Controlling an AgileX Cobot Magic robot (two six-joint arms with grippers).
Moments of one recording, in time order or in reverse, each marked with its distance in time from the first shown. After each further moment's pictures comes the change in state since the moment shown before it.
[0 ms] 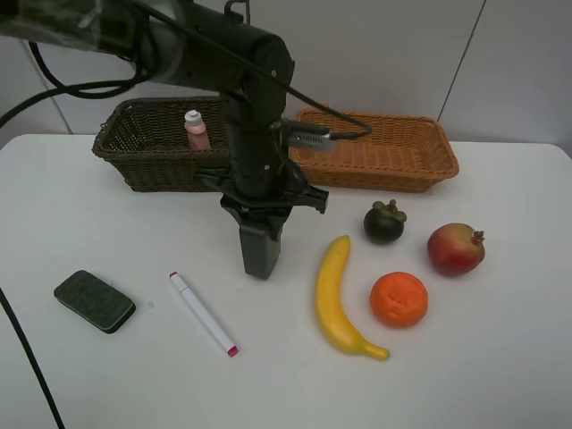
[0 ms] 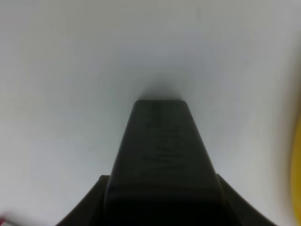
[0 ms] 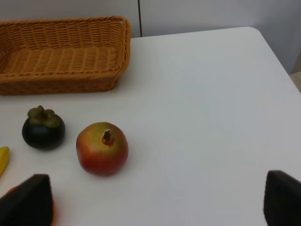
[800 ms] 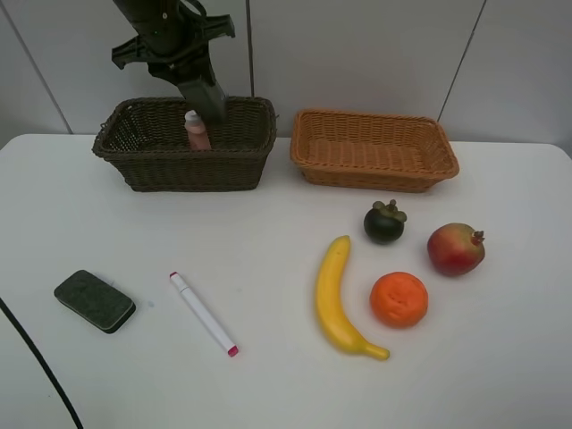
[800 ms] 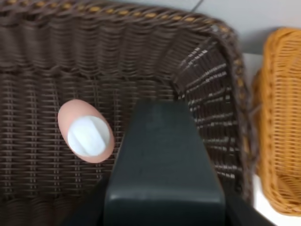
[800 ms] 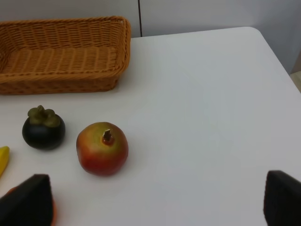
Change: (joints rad) left arm 0.432 0.024 -0.339 -0.112 -0.111 0.090; right arm 0.000 0.000 0.000 0.000 0.000 0.000
